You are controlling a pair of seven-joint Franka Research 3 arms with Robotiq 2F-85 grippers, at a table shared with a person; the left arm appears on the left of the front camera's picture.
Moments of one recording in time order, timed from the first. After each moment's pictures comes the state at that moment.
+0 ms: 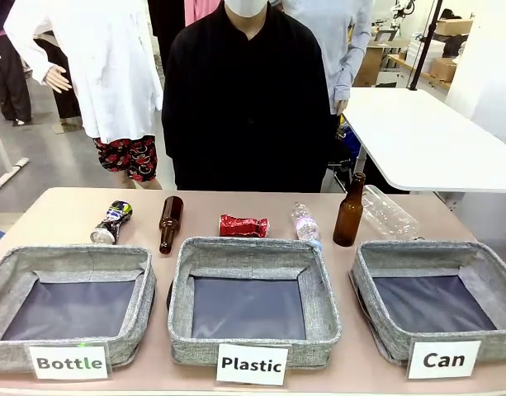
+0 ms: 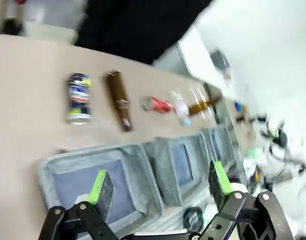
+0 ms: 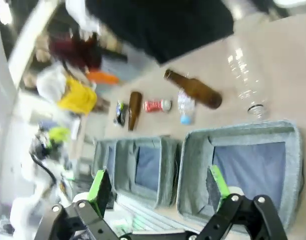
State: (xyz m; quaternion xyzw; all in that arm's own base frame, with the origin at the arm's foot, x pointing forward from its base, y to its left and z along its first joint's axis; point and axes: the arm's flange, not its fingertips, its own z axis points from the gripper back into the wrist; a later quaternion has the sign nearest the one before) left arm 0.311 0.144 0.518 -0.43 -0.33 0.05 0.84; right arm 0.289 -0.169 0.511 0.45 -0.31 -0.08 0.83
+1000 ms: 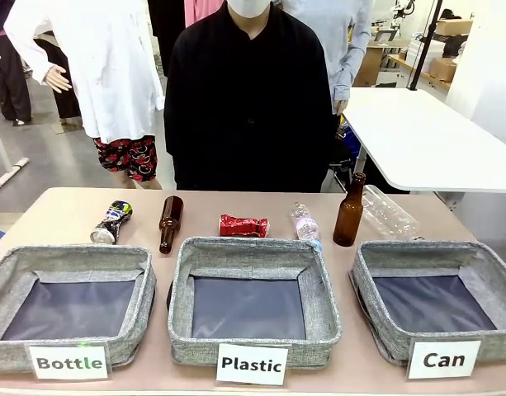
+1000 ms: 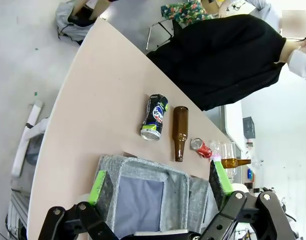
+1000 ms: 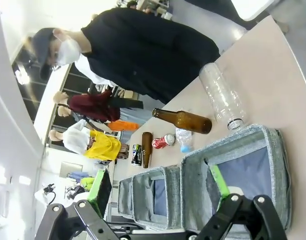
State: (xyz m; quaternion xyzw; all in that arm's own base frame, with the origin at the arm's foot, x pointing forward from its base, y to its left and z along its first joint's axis) left arm 0.299 0.228 0.462 -0.39 -0.33 0.24 0.83; right arm 0.267 -0.230 0.477 0.50 -0.34 -0.19 0.77
